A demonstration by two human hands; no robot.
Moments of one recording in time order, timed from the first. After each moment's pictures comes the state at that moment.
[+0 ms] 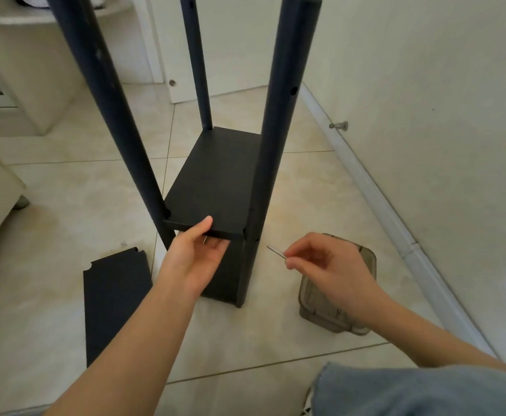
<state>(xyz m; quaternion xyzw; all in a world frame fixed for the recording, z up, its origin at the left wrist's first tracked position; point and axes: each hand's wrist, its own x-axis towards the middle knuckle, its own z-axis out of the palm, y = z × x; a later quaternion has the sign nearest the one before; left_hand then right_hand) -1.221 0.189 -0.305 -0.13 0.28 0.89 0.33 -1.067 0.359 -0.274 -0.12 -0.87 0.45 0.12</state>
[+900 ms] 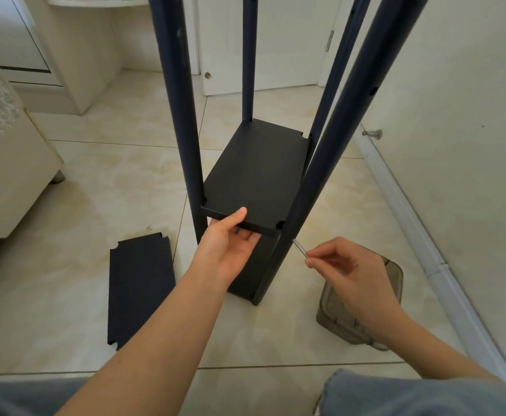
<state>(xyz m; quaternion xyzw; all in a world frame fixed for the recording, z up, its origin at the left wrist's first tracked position) -1.233 0.188 -0.313 -0.12 0.26 0.90 0.33 -1.083 0.340 -0.291 -0.11 -0.87 0.44 0.19</state>
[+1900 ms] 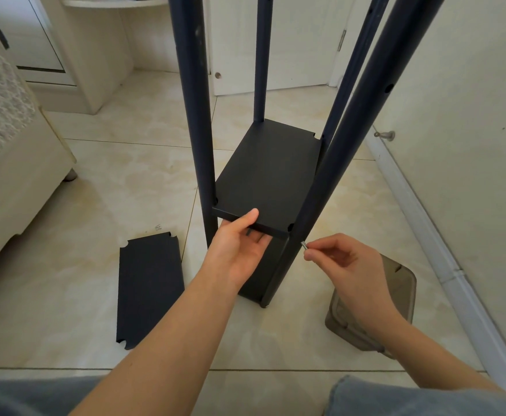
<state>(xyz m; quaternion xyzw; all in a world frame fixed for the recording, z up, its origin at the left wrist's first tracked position) -1.234 0.190 -0.316 -0.13 0.28 0.89 0.33 -1.108 0.333 -0.307 -0.15 -0.84 0.48 0.21</state>
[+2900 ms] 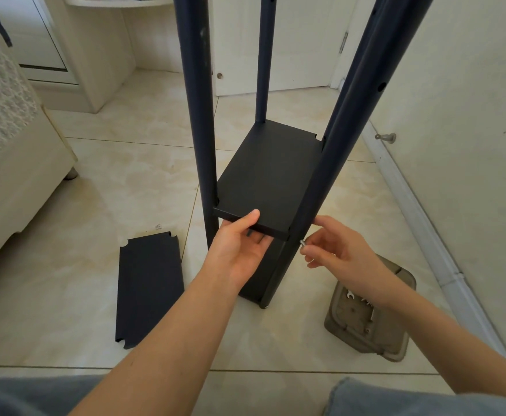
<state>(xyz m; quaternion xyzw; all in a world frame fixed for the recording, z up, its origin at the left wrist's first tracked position) -1.236 0.191 -0.317 -0.13 0.29 0.89 0.33 -1.132 0.351 -0.290 -0.10 -0.88 0.46 0.04</state>
